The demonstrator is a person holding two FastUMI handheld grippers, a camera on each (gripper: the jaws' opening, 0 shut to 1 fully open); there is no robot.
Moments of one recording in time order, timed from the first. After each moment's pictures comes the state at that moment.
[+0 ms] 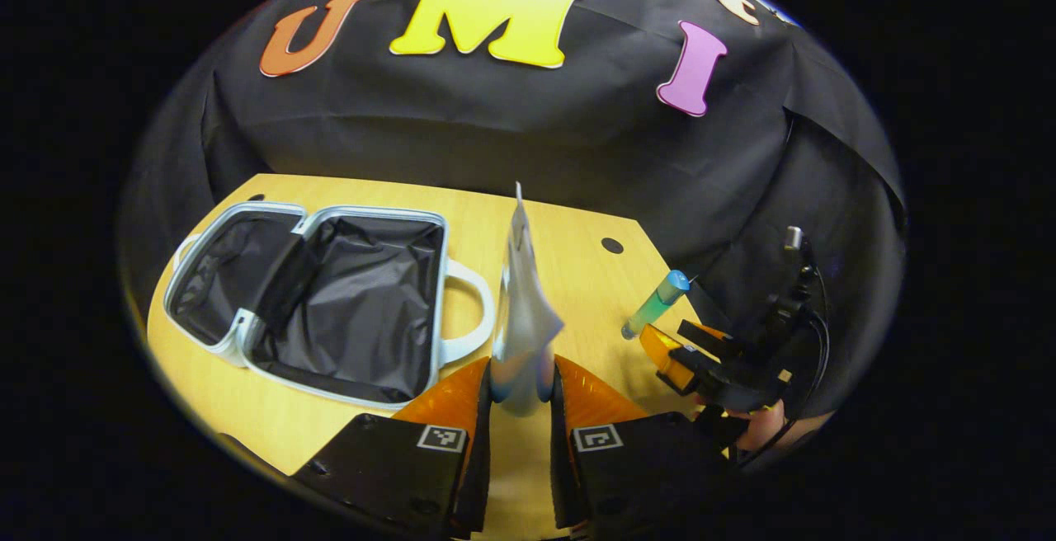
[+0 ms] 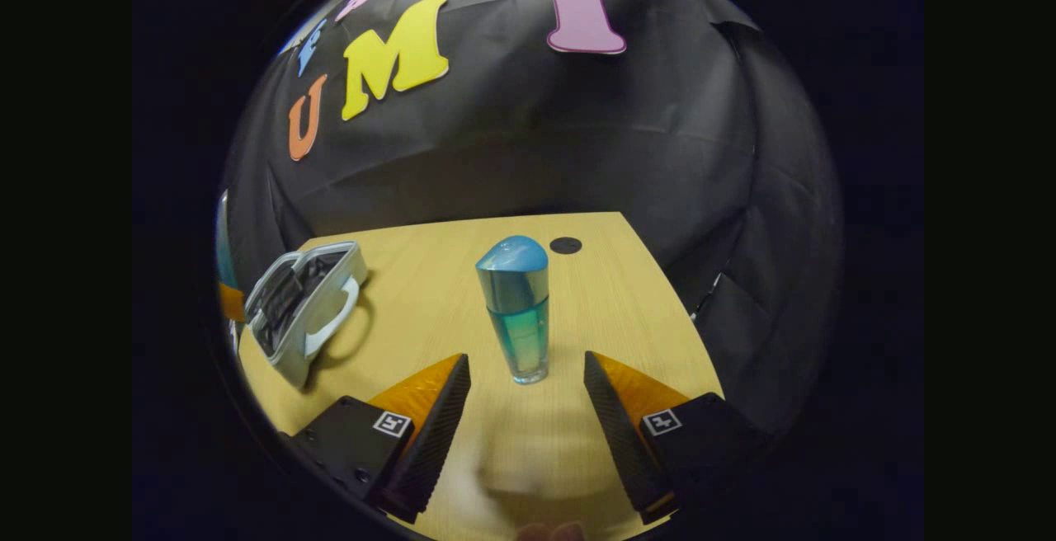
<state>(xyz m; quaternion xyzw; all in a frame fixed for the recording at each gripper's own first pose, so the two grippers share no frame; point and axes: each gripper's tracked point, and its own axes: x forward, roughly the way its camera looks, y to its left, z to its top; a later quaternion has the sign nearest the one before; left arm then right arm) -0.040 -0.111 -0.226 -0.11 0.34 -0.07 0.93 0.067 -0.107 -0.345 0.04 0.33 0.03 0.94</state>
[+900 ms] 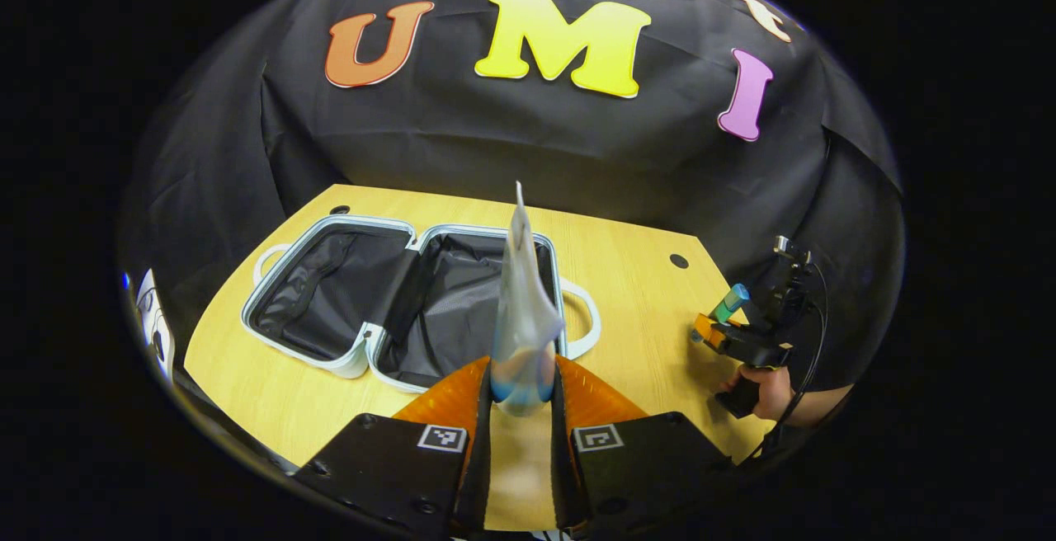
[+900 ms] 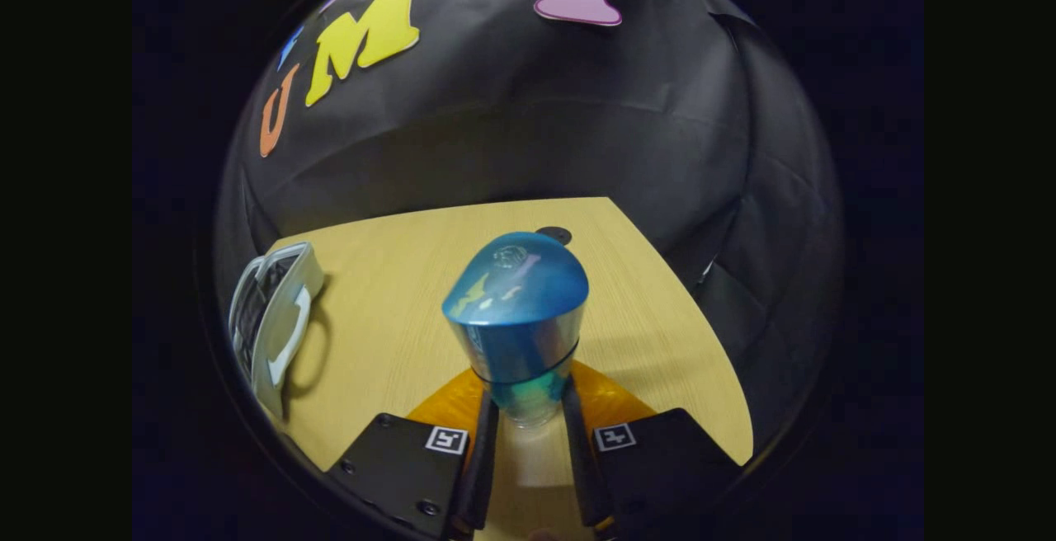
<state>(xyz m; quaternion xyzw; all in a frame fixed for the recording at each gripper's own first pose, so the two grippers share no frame) -0.056 0.009 -0.208 -0.09 0.35 -0.01 0.93 0.114 -0.108 -0.378 0.03 0.36 -0.02 0.93</state>
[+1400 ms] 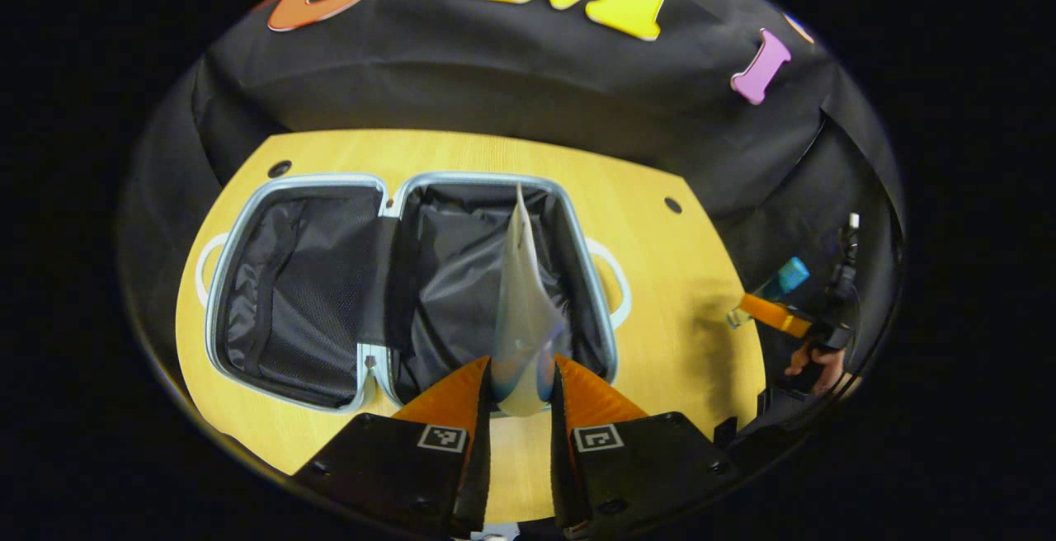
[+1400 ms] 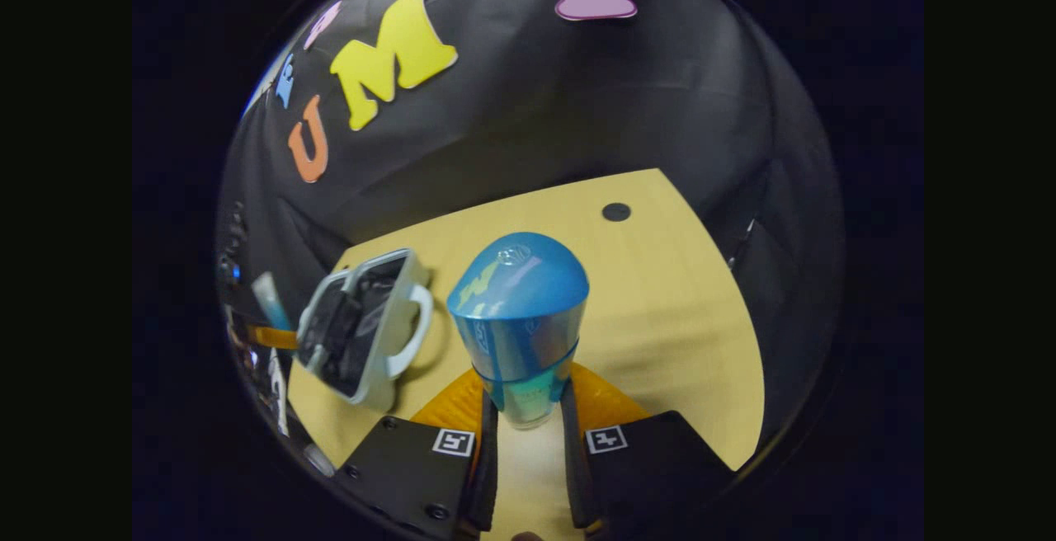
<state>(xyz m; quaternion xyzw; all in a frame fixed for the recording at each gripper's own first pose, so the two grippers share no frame) -0.016 0.063 -0.277 -0.11 0.52 -0.12 0.83 0.012 -0.033 -0.266 0.16 0.44 0.12 0.88</state>
